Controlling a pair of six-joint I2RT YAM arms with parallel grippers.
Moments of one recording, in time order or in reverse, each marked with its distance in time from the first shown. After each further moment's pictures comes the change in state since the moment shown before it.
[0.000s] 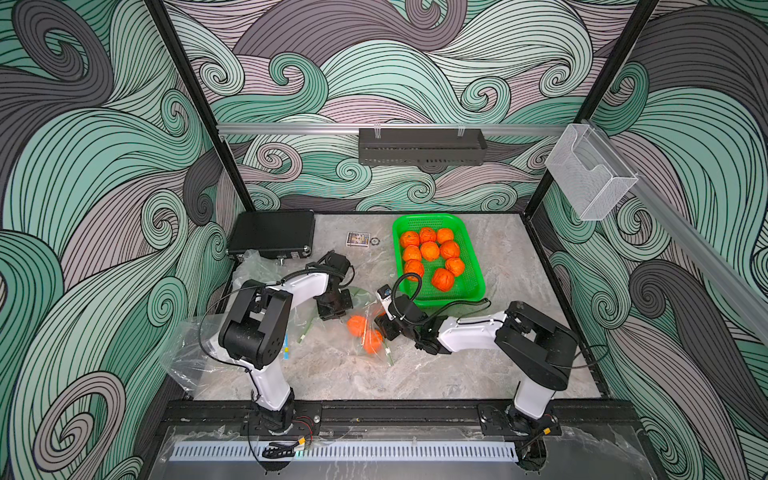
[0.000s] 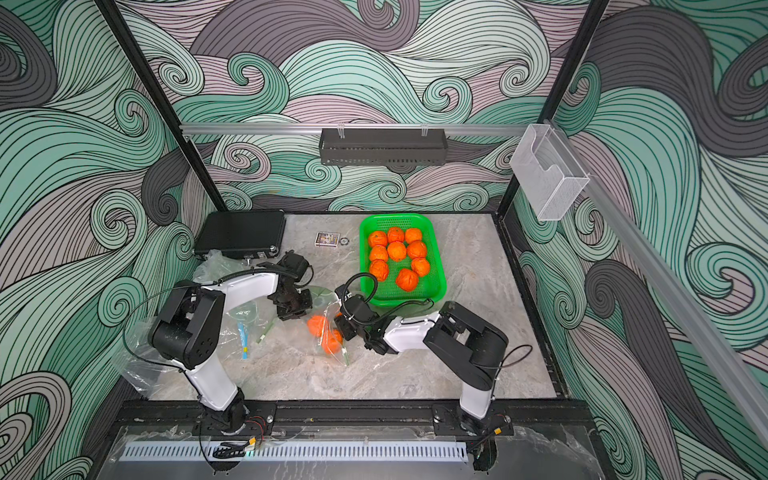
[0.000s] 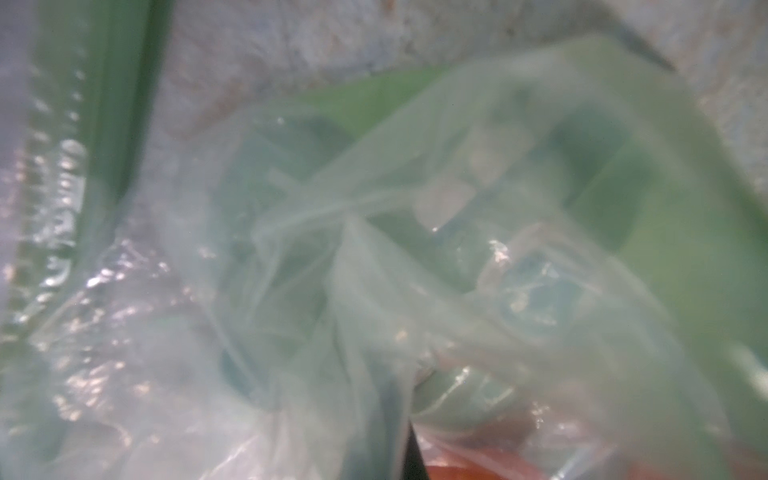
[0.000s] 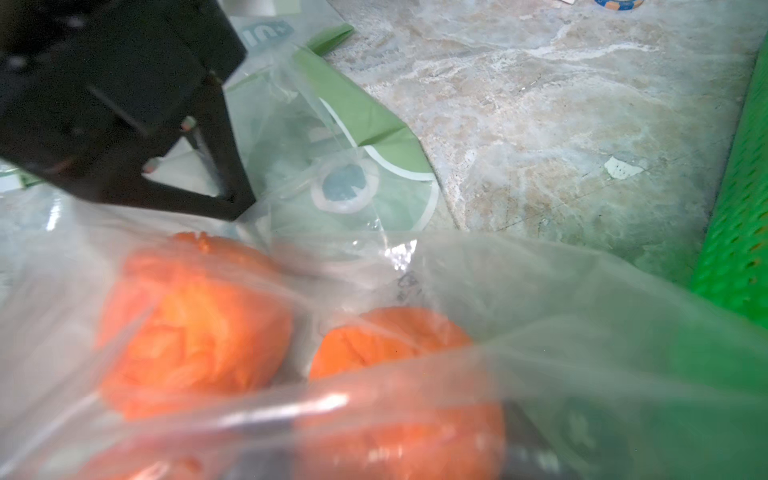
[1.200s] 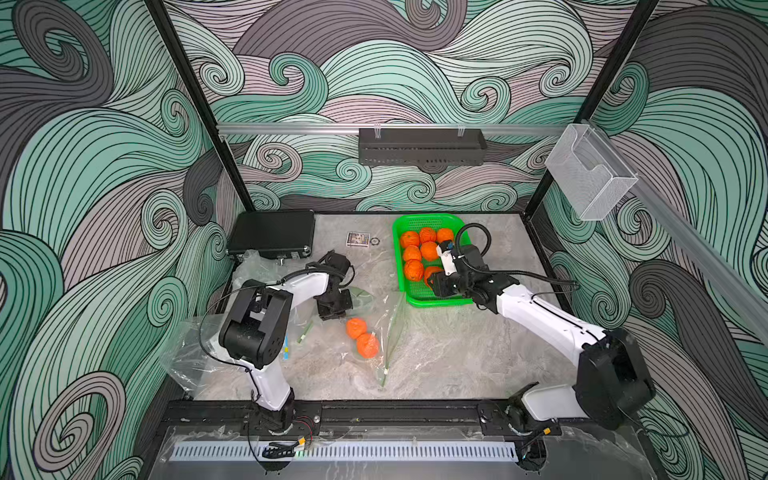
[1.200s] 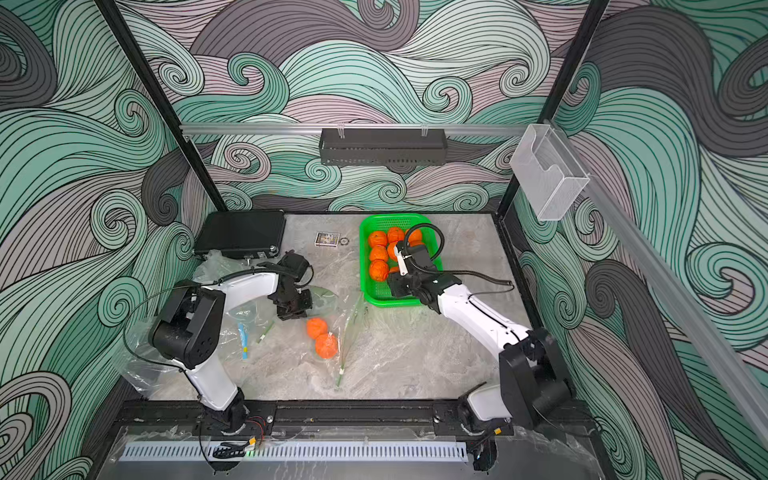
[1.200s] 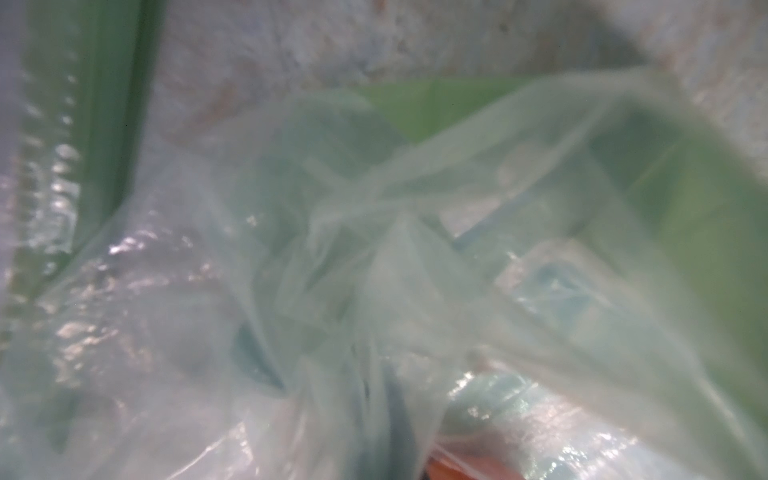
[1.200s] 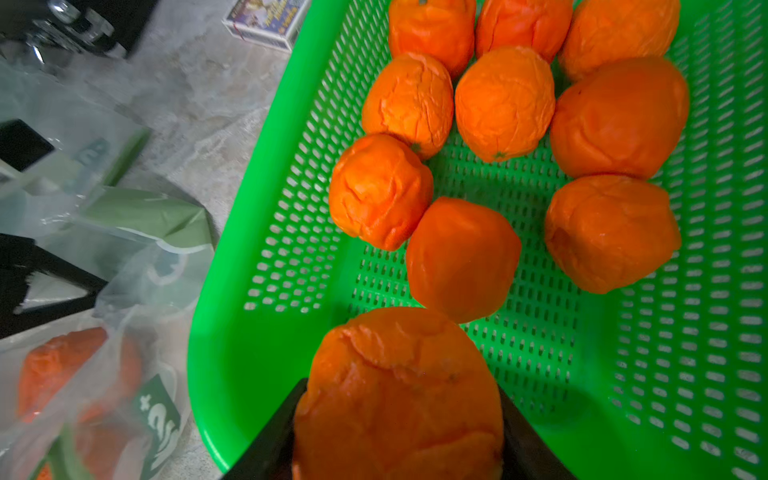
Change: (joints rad) left arm 0.000 0.003 0.003 -0.003 -0.003 0.016; right arm -0.488 -0.259 0.205 -0.654 -0.174 -0.039
